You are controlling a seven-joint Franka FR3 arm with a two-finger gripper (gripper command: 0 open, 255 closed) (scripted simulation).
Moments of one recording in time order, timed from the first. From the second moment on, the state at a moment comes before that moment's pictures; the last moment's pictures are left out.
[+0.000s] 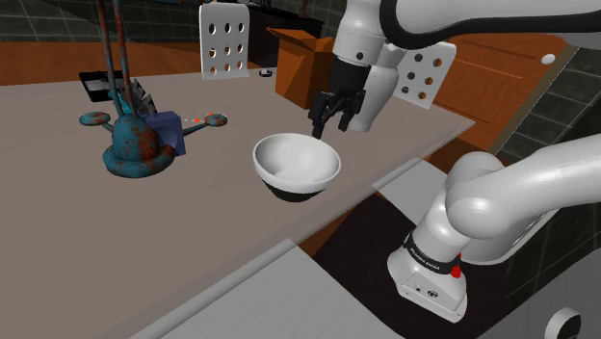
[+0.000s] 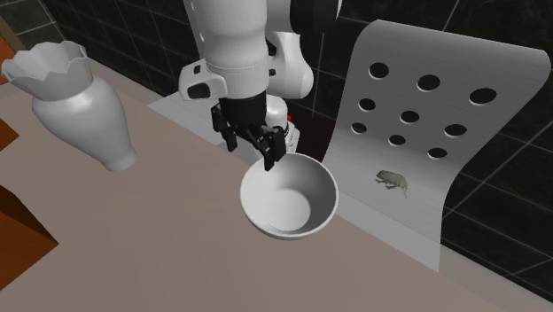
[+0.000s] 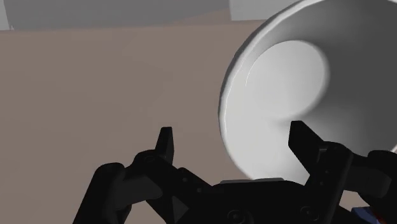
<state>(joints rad) 0.08 -0.76 0.18 -2.52 0.15 1.82 0.35</state>
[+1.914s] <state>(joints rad) 0.07 -0.75 0.17 -2.41 0.14 1.72 0.36</state>
